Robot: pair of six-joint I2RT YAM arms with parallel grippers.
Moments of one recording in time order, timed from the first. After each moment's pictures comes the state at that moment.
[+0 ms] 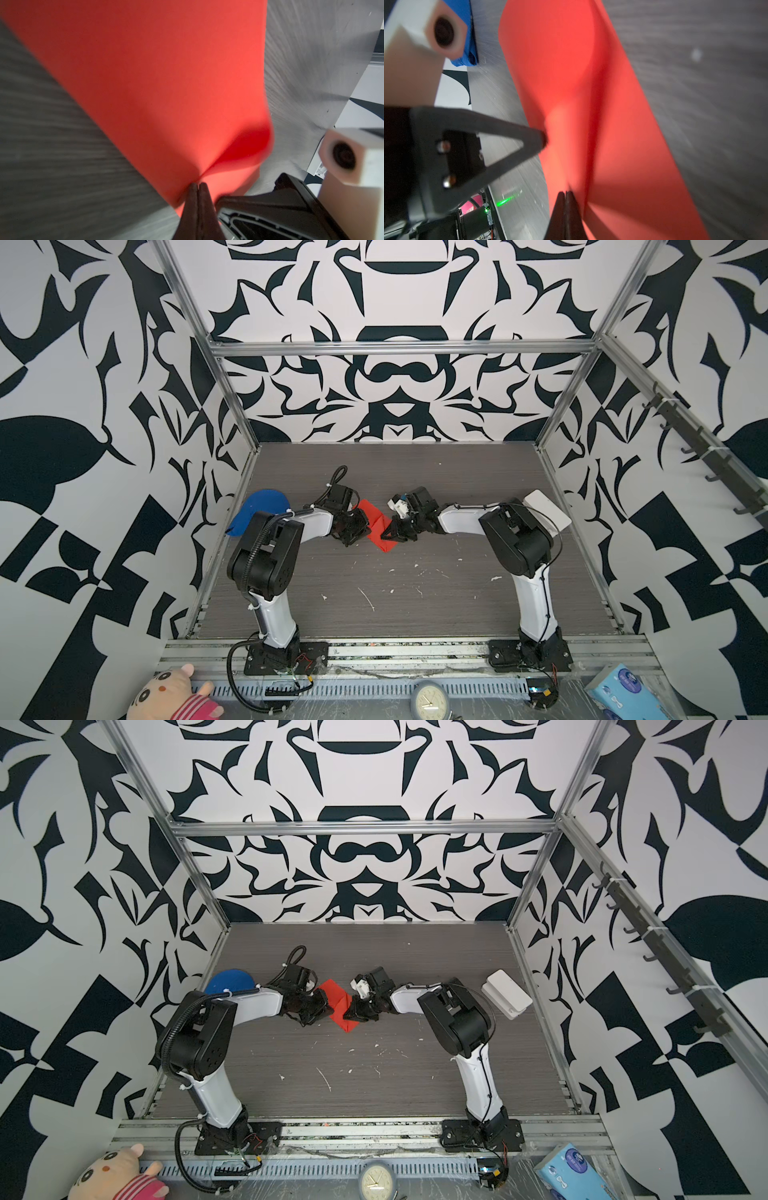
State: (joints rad) left arm -0.37 1.82 0.95 -0.20 0.41 -0.92; right arm 0.61 2.09 1.20 -0.04 -0.67 0.65
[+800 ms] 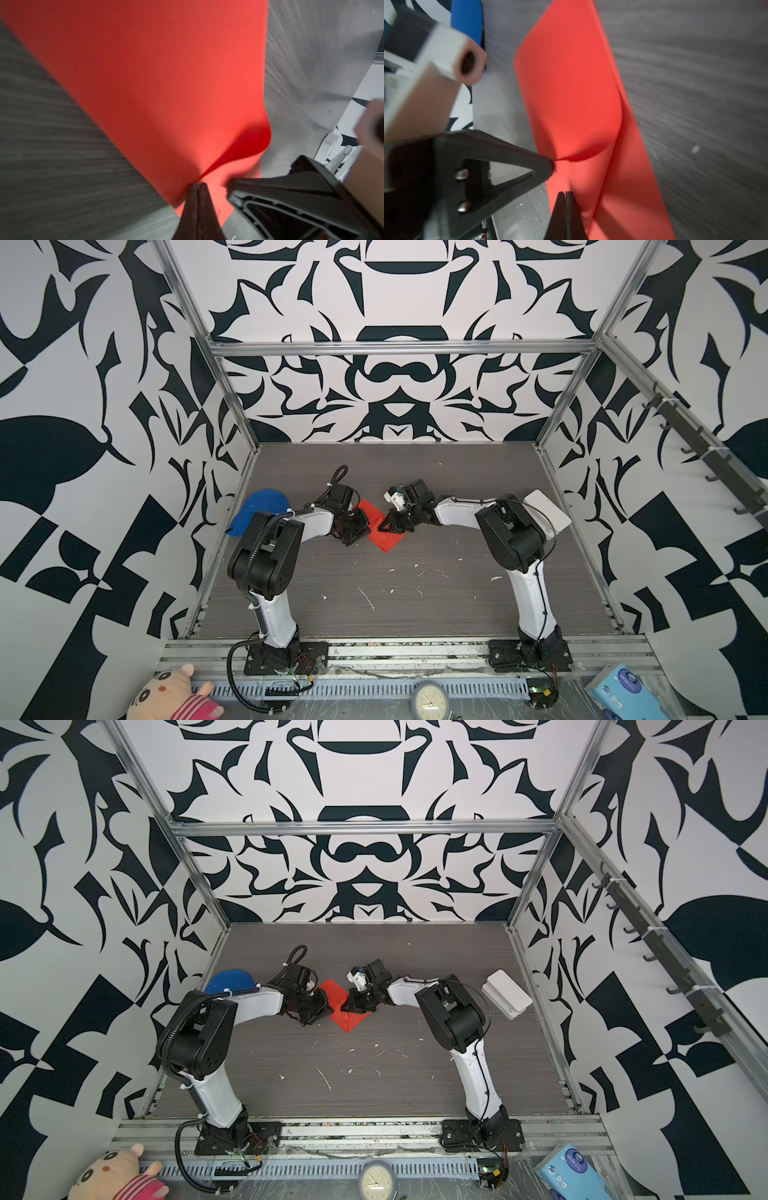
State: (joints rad) left arm -0.37 1.82 0.96 -0.22 0.41 -0.91; right arm 0.61 2.19 1.38 -0.11 -0.70 0.56
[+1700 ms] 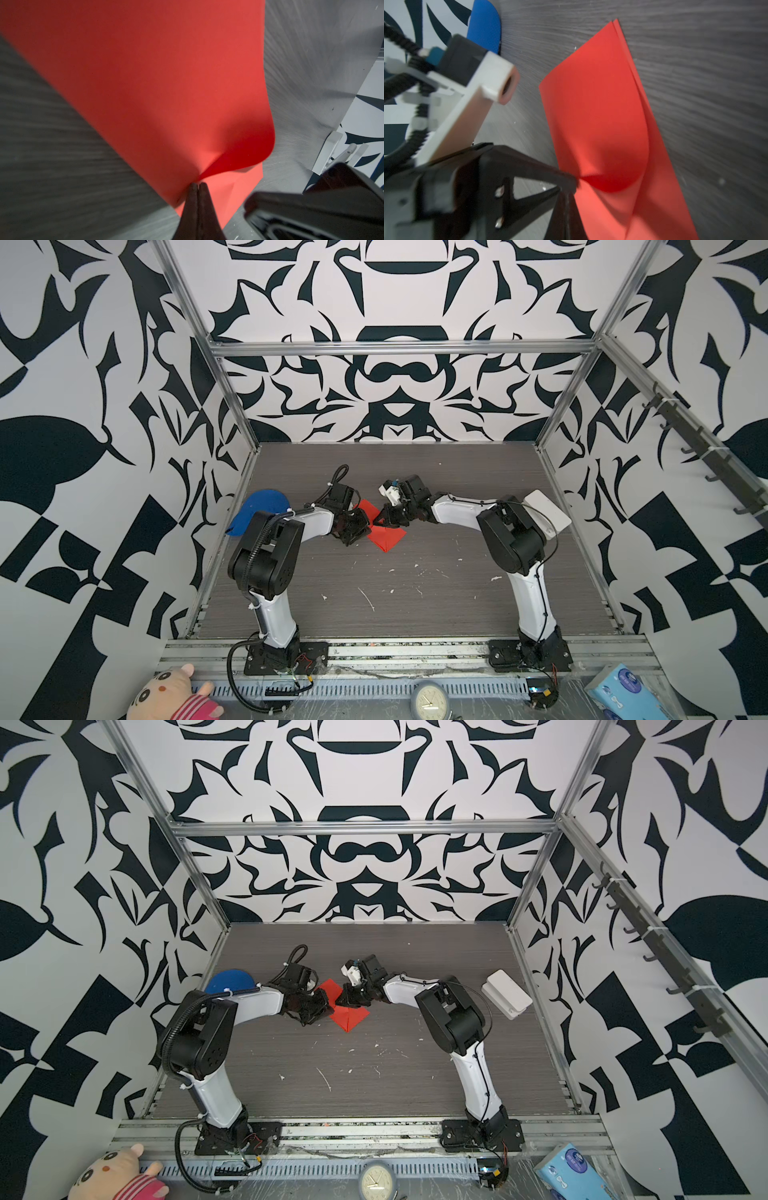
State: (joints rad) left arm -0.37 1.82 0.97 -0.23 0.40 -0.89; right arm 0.62 2.18 1.44 -0.11 -0.62 0.56
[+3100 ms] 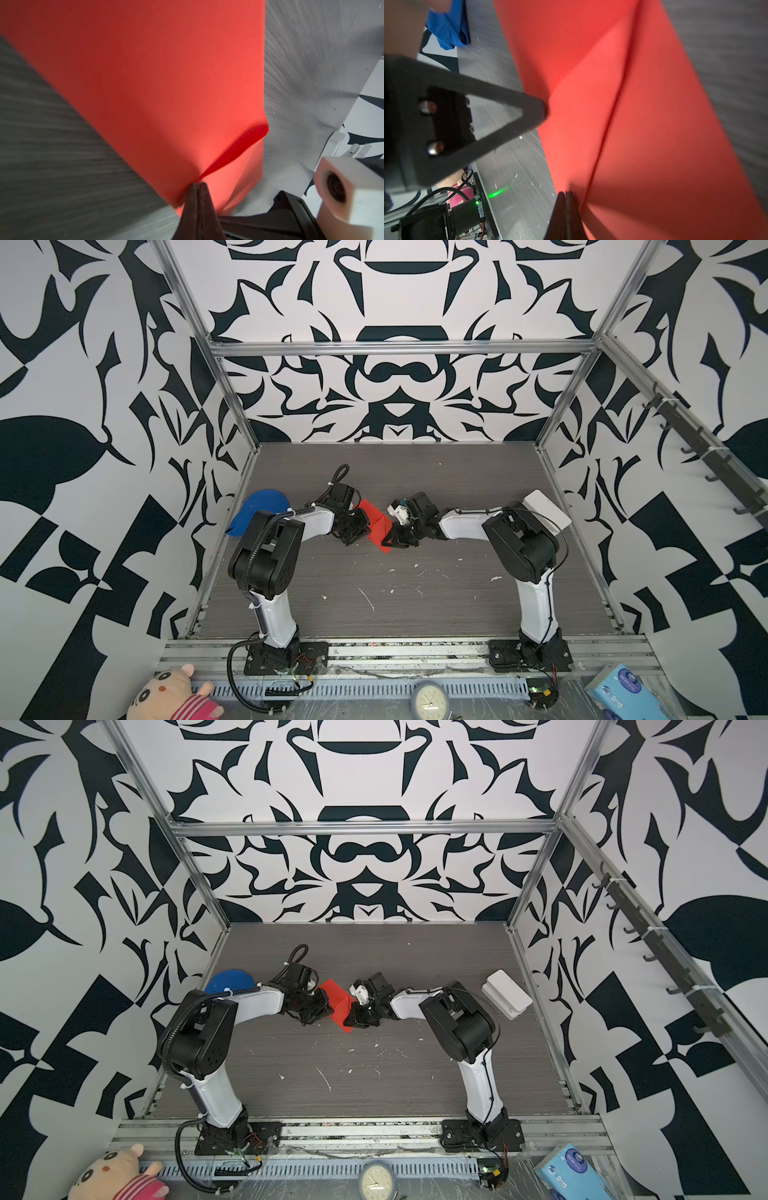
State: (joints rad) left arm -0.37 1.83 0.98 -0.24 0.40 -0.89; right arm 0.65 2.04 1.15 -0.04 -0.64 0.64
